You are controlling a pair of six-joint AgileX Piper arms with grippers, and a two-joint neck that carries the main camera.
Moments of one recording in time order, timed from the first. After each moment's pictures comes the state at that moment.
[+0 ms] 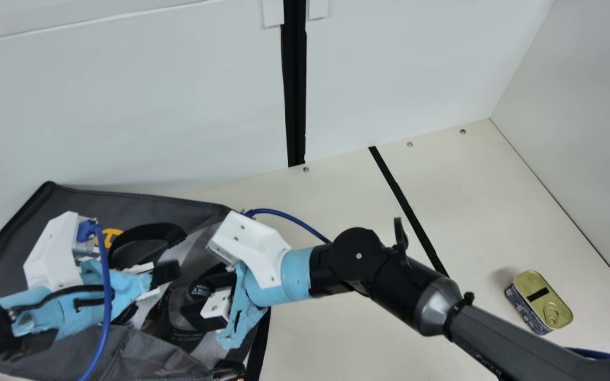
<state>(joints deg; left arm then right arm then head) -16.3 89.2 -70.1 -50.0 46.7 21.2 25.1 91.5 -65.2 67.5 37.6 -67.8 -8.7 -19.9</state>
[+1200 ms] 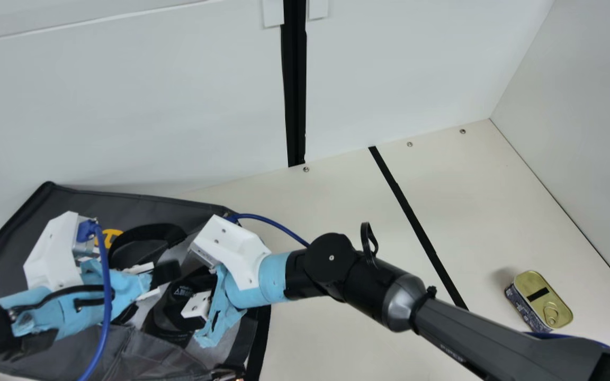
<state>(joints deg) -16.3 89.2 -70.1 -50.0 46.7 21.2 28.0 96.4 -66.9 72.5 33.8 -70.3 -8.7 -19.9</state>
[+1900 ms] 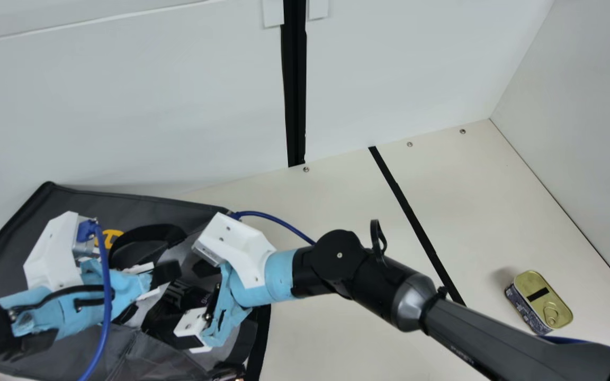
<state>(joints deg) -16.3 89.2 -70.1 -50.0 46.7 21.2 26.5 94.5 -66.2 71.1 36.2 -70.0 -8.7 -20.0</state>
